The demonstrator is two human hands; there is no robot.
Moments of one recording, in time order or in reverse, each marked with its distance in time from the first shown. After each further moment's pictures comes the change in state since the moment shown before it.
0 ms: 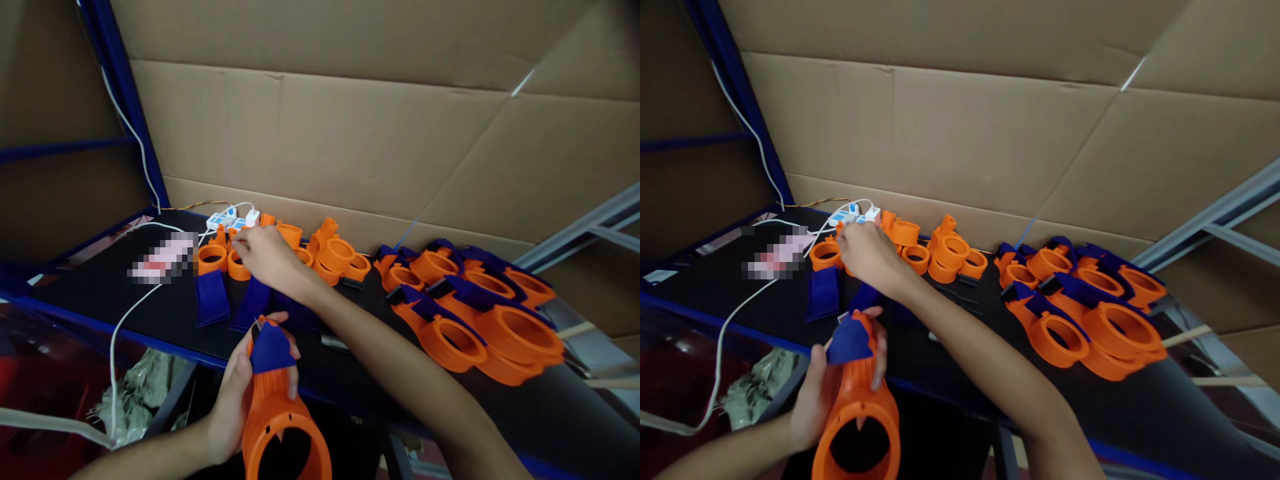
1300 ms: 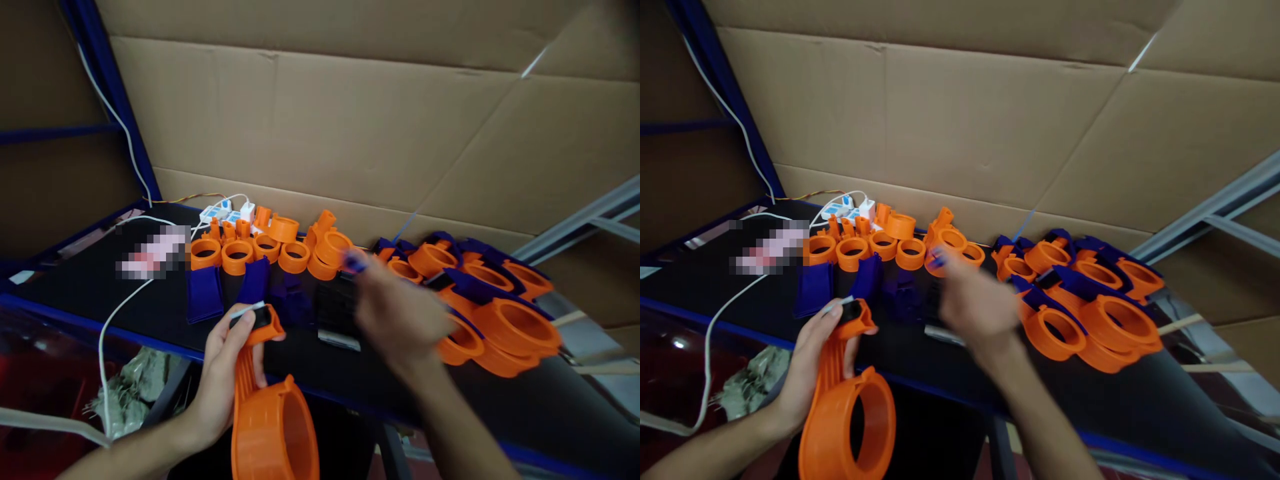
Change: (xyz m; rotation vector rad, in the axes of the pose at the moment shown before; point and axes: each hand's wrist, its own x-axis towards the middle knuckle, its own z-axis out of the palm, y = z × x) left_hand 0.016 0.019 0.012 0.349 0.388 -0.015; right_hand -0.143 0.056 -0.061 -0.435 0.614 -0.277
